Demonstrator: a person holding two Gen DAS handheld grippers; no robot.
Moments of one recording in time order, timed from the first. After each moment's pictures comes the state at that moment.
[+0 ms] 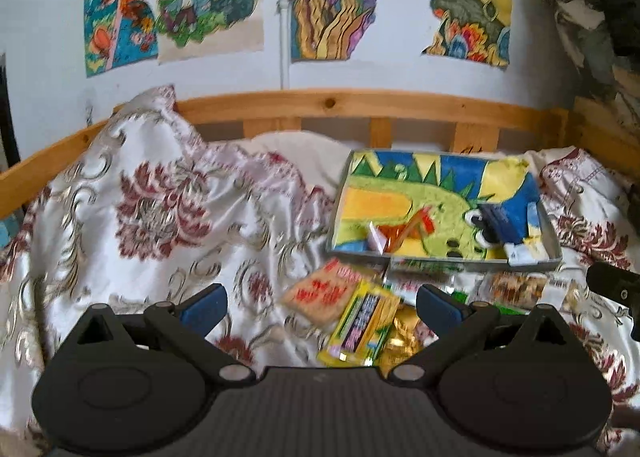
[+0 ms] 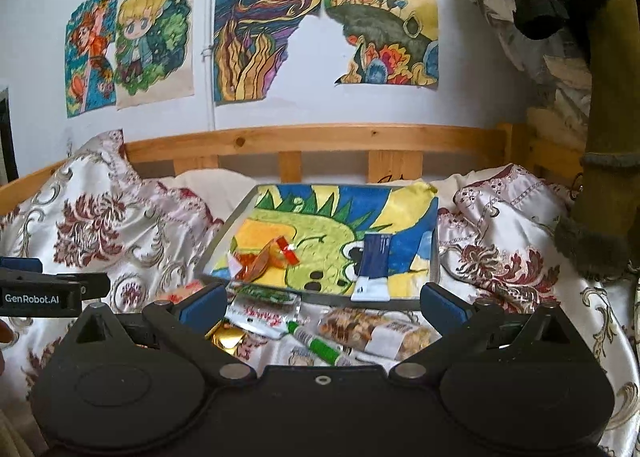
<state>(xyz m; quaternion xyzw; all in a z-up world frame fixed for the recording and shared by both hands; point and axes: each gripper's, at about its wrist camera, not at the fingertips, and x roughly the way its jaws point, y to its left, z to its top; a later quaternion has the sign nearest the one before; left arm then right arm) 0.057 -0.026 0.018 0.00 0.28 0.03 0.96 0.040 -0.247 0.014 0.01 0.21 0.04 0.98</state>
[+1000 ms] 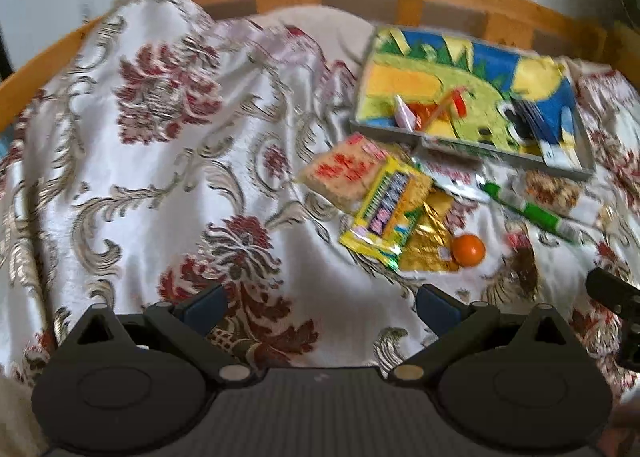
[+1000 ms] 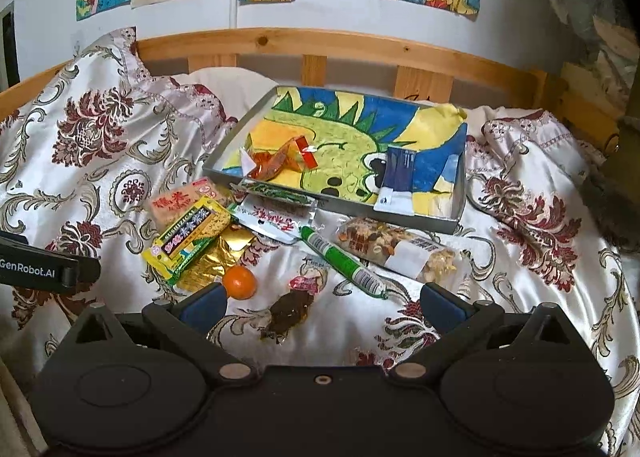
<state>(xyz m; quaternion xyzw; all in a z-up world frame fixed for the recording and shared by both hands) 0.078 -0.011 -0.016 0.00 0.46 0.03 0.89 0.053 -0.218 -0.018 -0.05 0.34 0.06 0.94</state>
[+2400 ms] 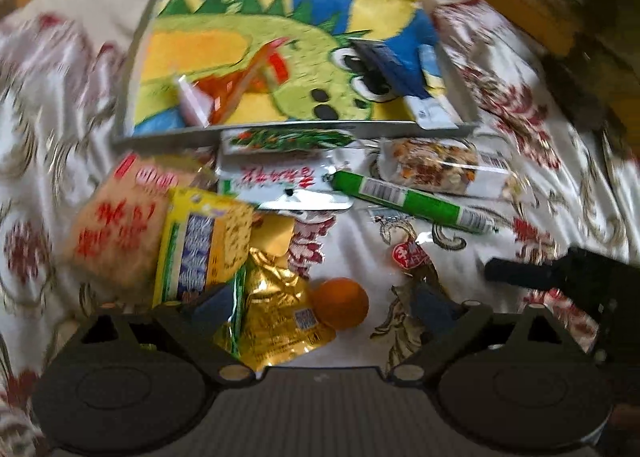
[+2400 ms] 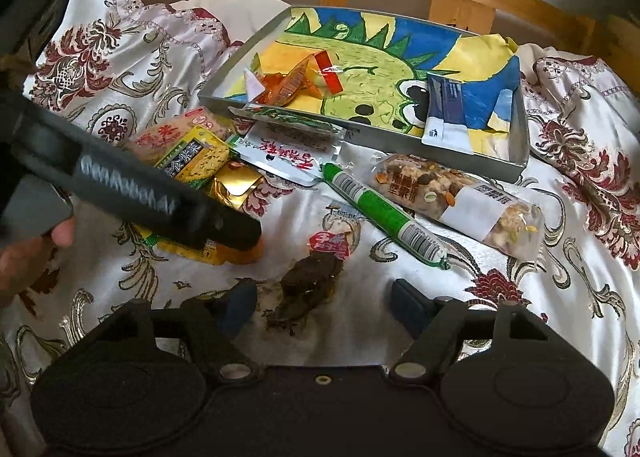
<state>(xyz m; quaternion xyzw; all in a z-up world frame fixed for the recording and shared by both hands) 0.190 -0.059 -0.077 0.03 0.48 -0.27 0.83 0.110 -0.195 -0.080 -0.06 0.42 0.08 0.90</state>
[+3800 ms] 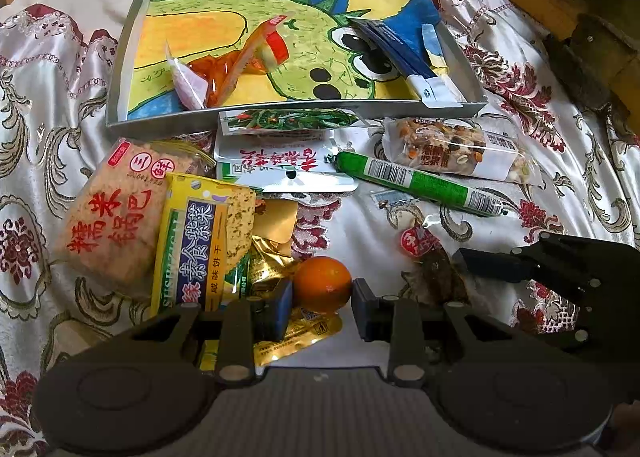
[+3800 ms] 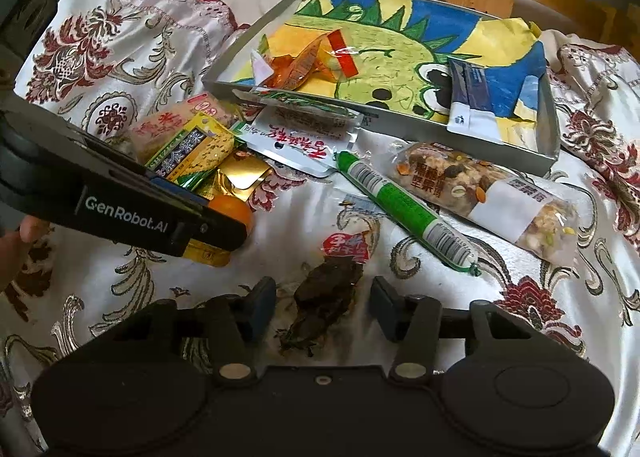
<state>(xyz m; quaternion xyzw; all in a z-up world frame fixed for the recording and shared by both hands) 0.197 -0.059 -0.086 0.03 0.51 -0.27 0.82 0.130 -0.191 -0.094 -0.05 0.44 0.09 0.89</state>
